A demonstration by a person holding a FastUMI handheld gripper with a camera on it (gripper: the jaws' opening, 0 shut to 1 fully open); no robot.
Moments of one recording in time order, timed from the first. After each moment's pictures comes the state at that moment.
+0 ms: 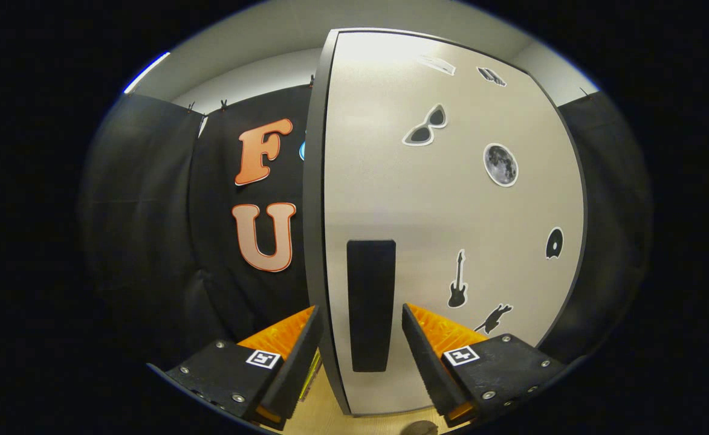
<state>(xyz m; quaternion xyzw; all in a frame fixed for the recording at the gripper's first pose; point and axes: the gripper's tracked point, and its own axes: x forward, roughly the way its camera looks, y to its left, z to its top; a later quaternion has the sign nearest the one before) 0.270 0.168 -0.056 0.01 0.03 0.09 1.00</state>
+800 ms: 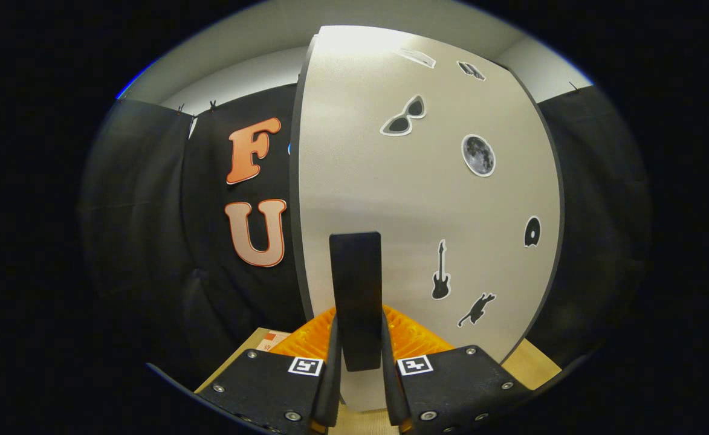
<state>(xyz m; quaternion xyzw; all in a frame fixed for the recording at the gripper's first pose) 0.242 0.148 -0.060 0.02 0.05 0.07 1.00</state>
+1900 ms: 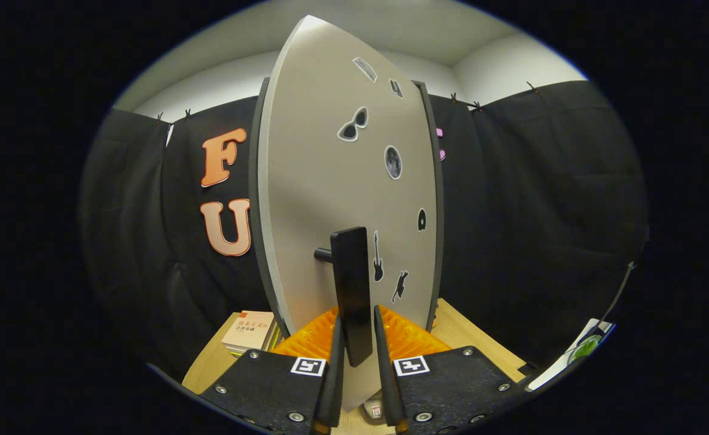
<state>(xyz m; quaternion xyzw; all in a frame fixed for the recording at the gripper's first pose) 0.106 0.005 -0.074 0.03 0.07 -0.01 1.00</state>
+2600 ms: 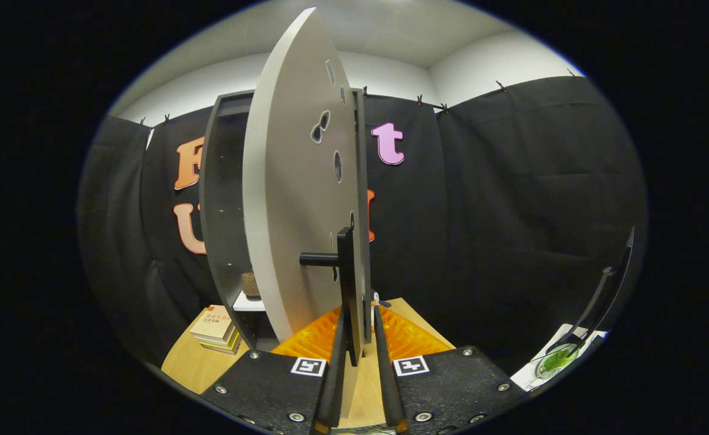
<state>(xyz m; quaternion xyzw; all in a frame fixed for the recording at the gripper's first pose) 0.084 -0.120 -0.075 0.04 0.07 -0.05 1.00</state>
